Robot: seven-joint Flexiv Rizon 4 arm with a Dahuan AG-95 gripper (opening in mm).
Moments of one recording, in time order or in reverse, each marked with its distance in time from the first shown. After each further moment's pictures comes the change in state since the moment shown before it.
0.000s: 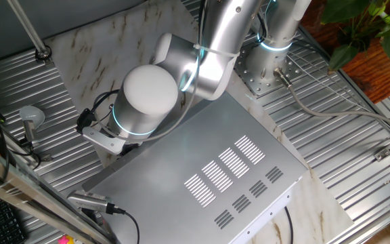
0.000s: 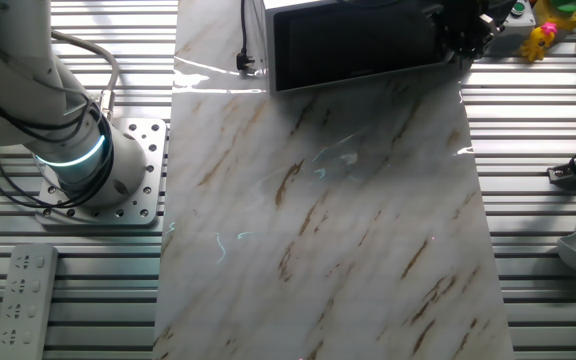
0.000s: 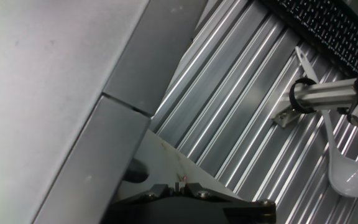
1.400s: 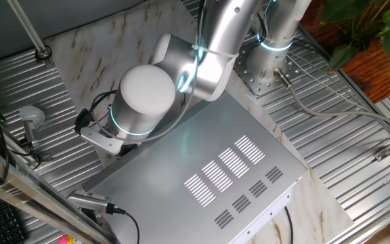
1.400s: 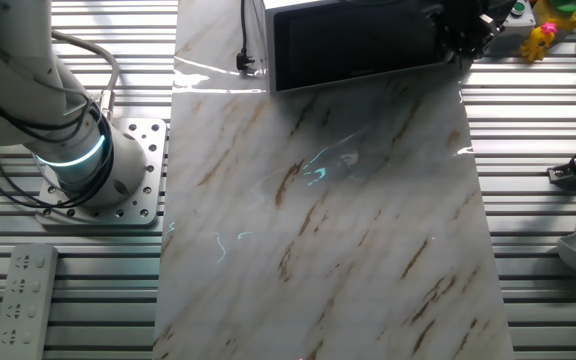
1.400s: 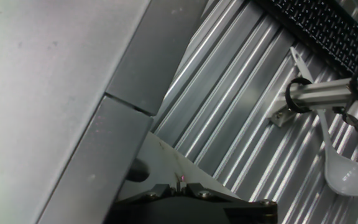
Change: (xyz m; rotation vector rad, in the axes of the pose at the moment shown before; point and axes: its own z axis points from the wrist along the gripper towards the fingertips) arm -0.002 -0.002 0.001 0.002 0.003 -0.006
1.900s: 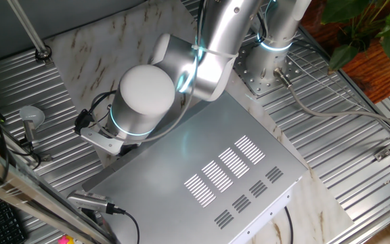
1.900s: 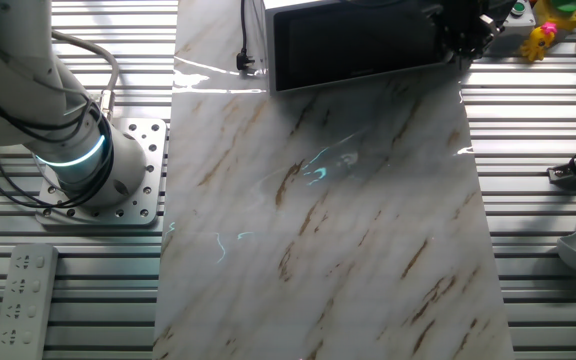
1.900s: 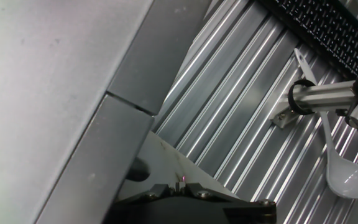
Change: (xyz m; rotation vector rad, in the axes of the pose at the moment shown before) arm -0.001 0.000 -0.001 0.005 -0.004 0.007
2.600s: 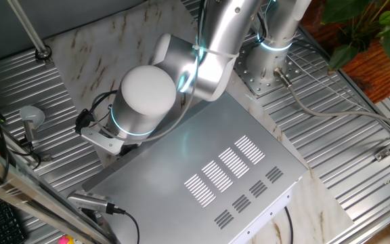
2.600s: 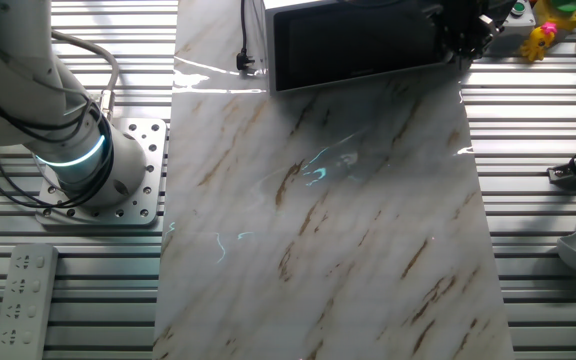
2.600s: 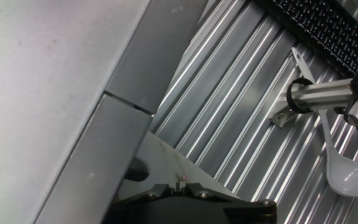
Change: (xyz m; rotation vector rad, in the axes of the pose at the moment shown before) arm 0.001 0.000 0.001 -0.006 0.000 0.004
